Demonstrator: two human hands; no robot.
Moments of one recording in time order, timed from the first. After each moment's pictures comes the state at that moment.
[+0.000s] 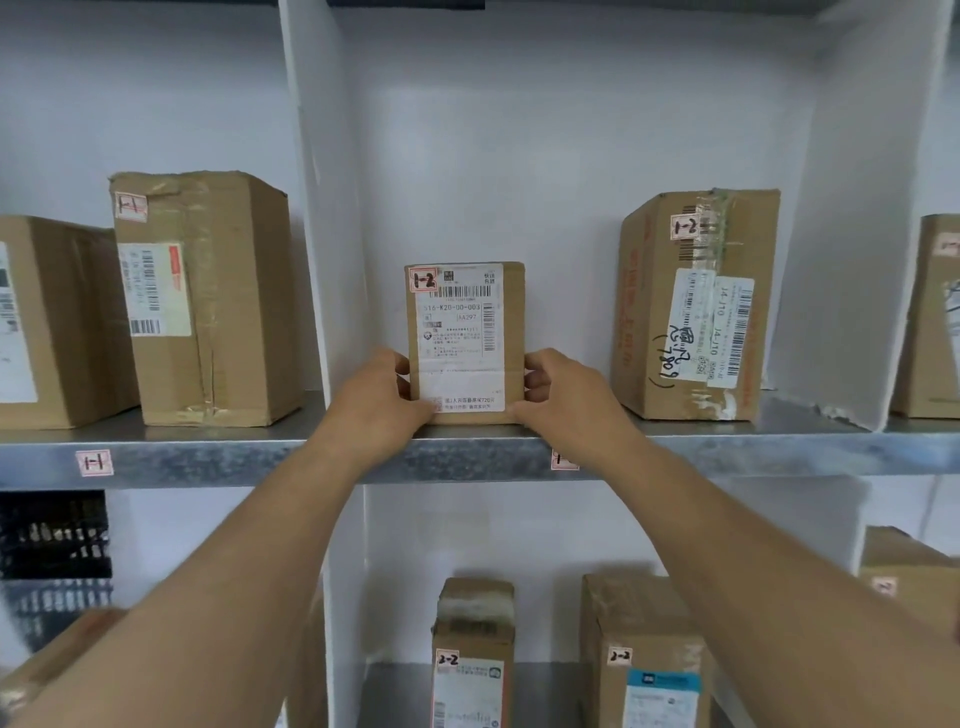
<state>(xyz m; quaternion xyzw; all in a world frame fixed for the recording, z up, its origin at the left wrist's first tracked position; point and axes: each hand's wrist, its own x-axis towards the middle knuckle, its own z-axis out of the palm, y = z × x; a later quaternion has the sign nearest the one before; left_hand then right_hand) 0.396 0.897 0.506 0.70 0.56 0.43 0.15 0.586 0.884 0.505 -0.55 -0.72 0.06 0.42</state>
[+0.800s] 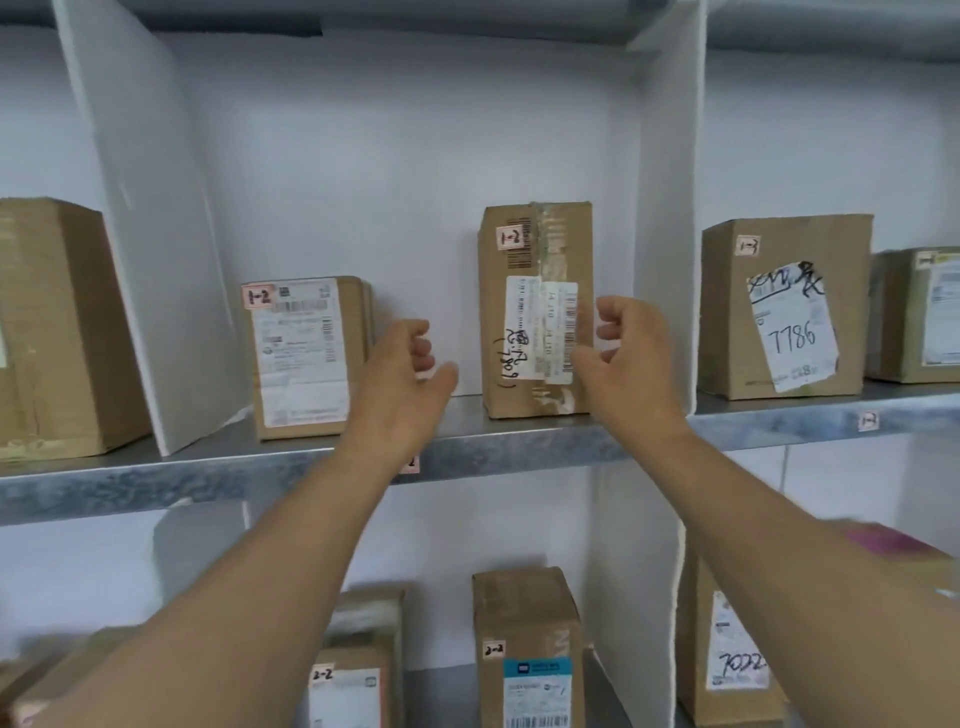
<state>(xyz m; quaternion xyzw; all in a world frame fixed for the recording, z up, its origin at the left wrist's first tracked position) 0.547 0.863 0.514 0.70 0.41 0.57 0.13 0.741 0.841 0.513 -0.54 -0.57 -0.07 0.62</state>
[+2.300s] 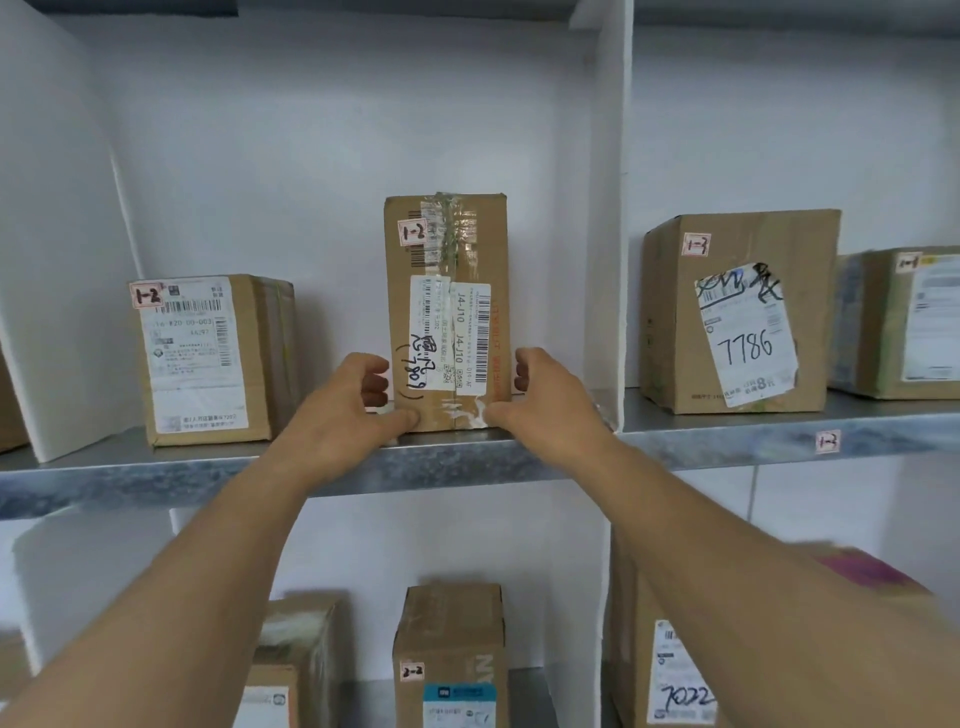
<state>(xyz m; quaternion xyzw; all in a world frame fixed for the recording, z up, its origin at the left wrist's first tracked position) 0.582 0.878 0.505 0.73 0.51 0.43 0.15 0.780 0.854 0.507 -0.57 -0.69 0.09 0.45</state>
